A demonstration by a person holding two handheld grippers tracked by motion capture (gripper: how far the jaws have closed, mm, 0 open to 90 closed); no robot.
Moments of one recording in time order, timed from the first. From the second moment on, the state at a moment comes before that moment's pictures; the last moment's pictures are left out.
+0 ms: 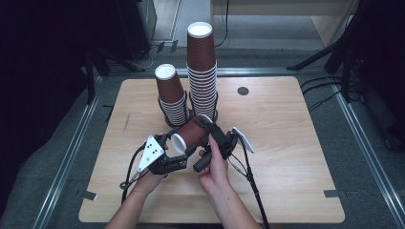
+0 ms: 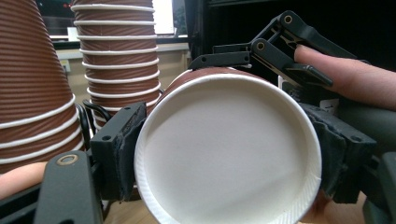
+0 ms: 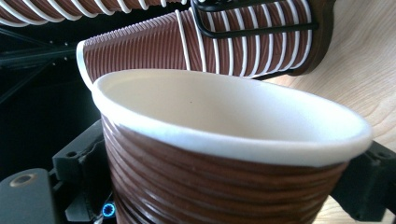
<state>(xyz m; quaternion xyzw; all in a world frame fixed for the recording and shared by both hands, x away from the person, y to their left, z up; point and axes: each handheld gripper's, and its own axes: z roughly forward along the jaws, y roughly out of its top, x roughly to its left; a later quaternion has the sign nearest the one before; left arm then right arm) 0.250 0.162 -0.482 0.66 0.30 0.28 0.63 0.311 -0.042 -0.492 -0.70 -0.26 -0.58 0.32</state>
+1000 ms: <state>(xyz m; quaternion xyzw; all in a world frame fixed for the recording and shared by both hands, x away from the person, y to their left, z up) 0.256 0.172 -0.486 0.65 0.35 0.26 0.62 0.316 -0.076 -0.481 -0.70 -0.28 -0.64 0.15</state>
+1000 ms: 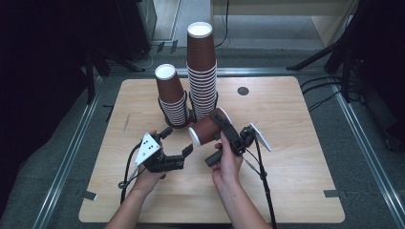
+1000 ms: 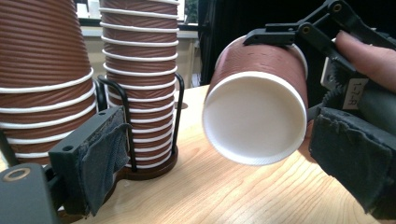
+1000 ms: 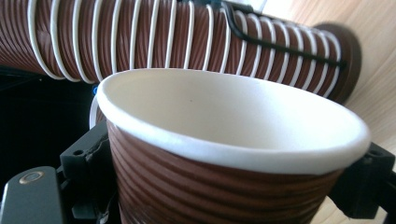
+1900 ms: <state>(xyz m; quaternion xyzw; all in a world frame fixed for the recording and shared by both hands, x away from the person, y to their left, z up) 0.246 0.213 -0.510 0.64 0.38 0.29 0.60 0.313 -0.111 -0.471 -0.63 -0.40 -0.64 -0.15</state>
